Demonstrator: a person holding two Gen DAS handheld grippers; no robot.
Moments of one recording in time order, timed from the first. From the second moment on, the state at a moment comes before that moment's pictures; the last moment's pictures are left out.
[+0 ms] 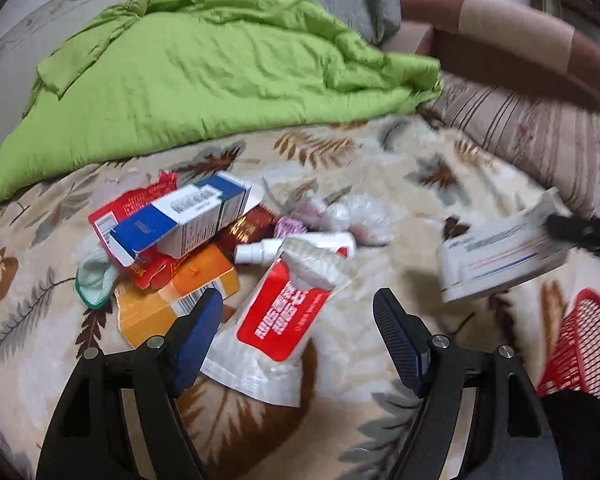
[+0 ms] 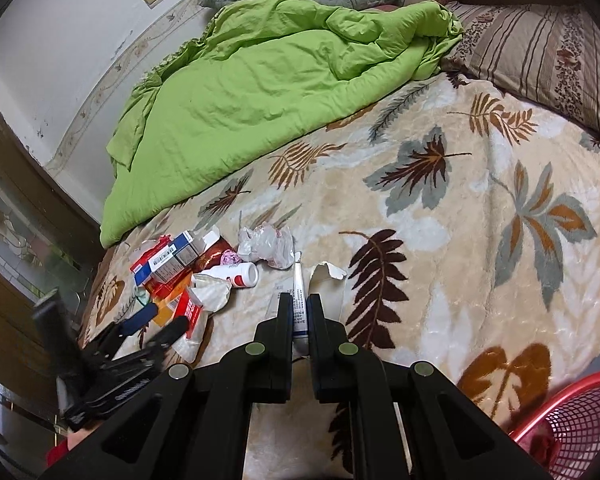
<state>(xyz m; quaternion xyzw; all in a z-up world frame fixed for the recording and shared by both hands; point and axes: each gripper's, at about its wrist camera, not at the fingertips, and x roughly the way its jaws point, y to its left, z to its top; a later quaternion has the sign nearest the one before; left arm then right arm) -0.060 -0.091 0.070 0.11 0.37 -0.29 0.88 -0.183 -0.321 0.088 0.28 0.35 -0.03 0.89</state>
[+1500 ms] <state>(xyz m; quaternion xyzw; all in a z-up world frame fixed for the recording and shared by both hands) -0.126 -0.029 0.084 0.02 0.32 -0.16 0.93 -0.190 -0.246 0.081 0.26 0.30 0.06 0.92</state>
